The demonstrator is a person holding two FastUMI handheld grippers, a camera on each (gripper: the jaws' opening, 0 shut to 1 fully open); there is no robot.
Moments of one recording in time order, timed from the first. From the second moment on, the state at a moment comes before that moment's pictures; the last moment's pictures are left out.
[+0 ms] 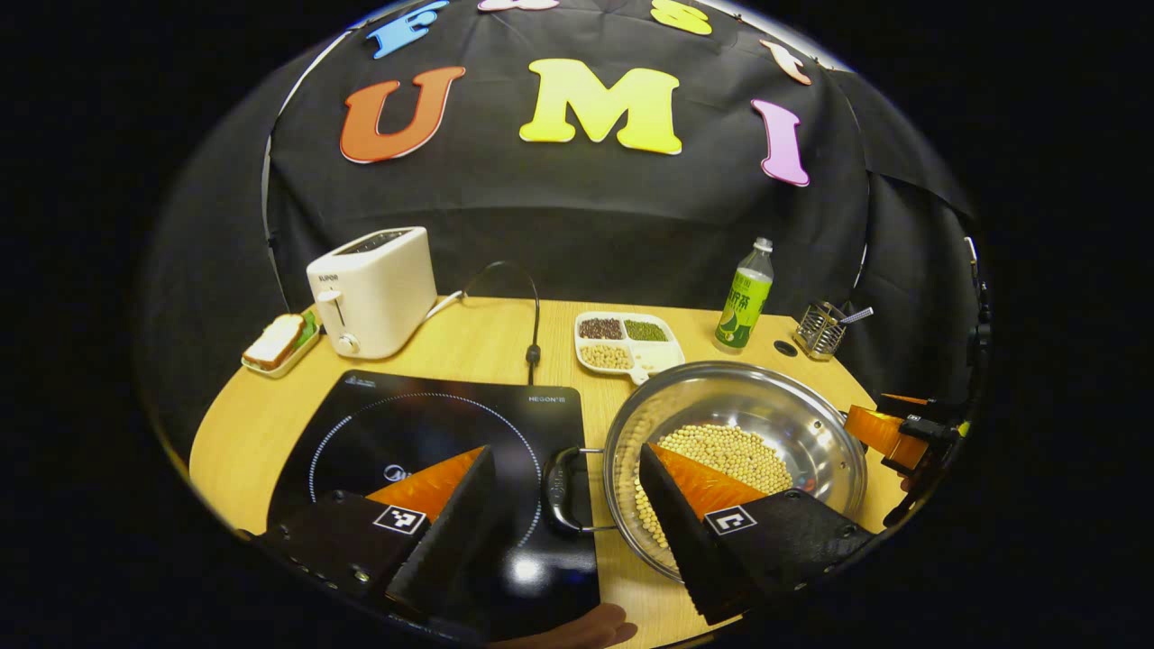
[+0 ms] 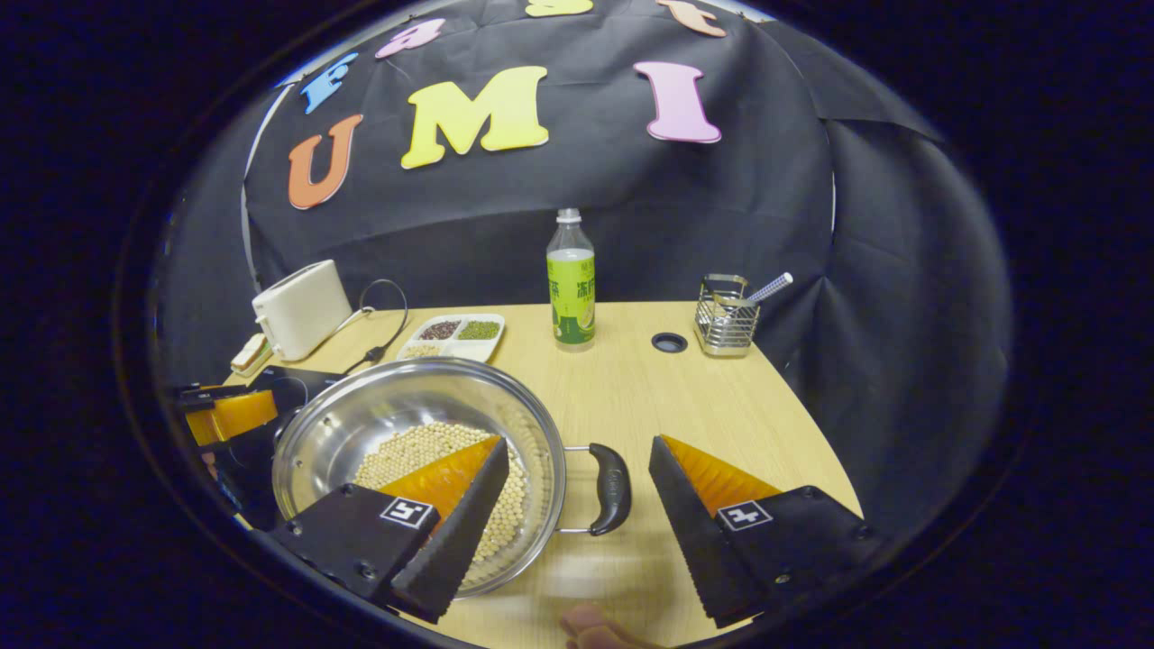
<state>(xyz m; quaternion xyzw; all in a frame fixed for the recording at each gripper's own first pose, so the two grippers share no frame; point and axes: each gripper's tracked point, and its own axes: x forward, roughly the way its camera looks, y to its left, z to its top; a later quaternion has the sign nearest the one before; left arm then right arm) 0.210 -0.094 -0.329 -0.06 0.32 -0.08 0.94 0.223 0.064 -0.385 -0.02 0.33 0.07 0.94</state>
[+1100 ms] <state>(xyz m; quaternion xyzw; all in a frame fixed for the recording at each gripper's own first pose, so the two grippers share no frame) 0.223 -0.107 -0.370 -0.01 0.36 -0.09 0.93 0.206 0.062 -0.417 0.00 0.39 0.05 0.92</state>
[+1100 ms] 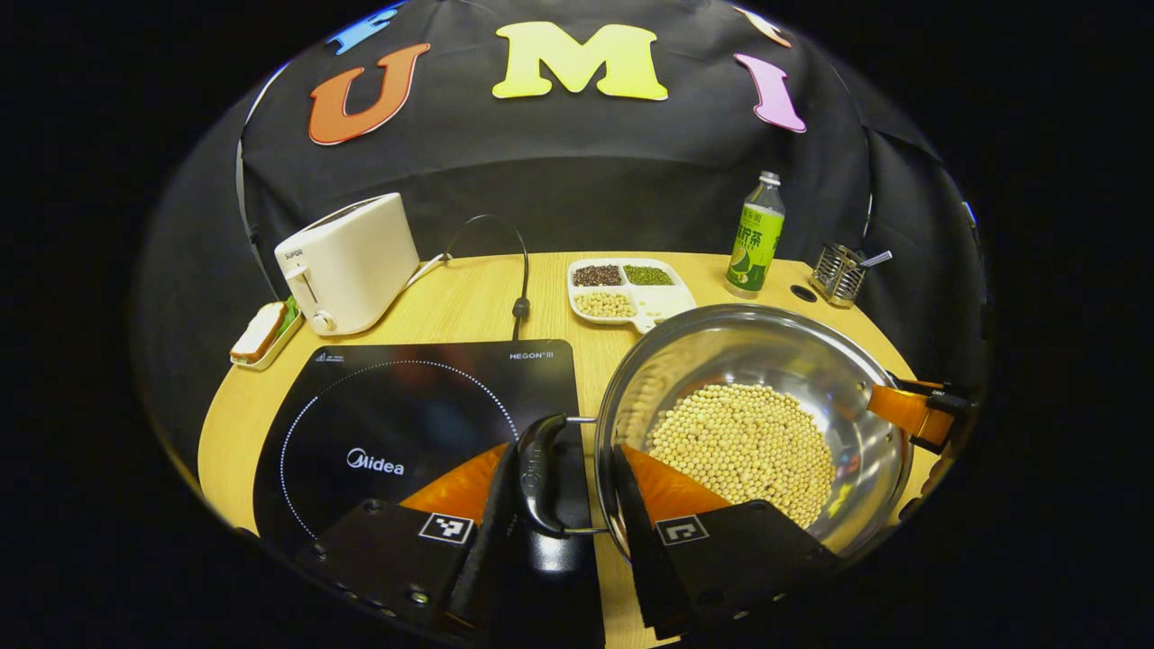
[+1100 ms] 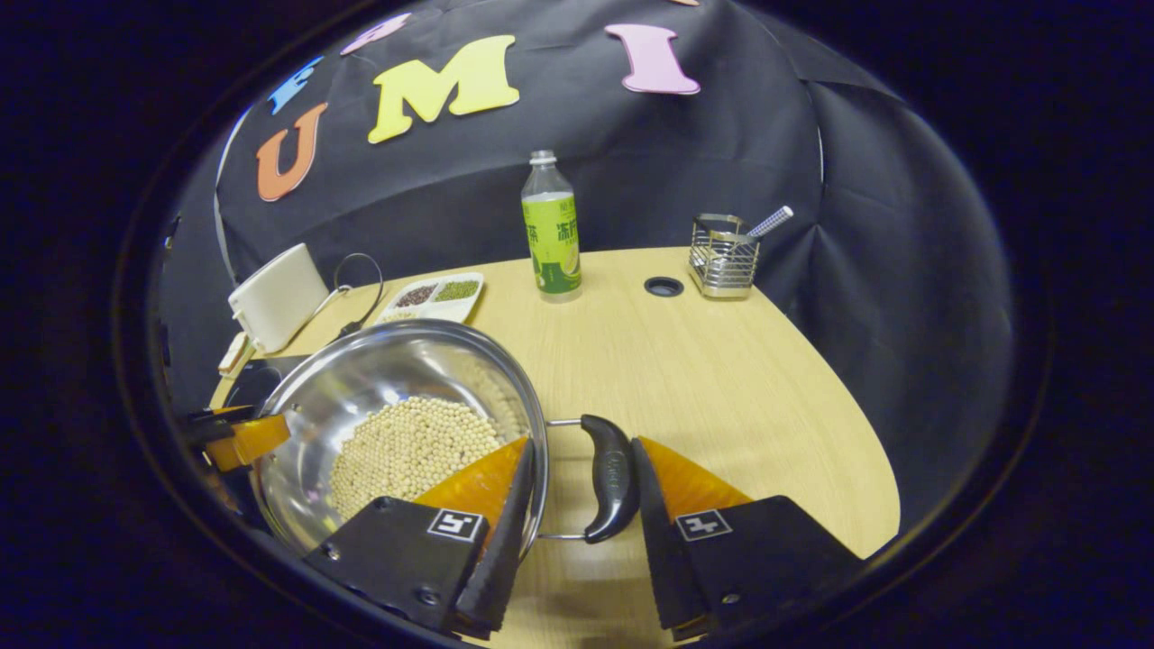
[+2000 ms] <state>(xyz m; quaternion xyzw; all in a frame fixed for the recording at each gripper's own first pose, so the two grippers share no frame) 0.143 -0.104 -0.303 -0.01 0.32 -0.11 0.94 0.129 0.040 -0.342 0.03 0.37 0.04 0.93</state>
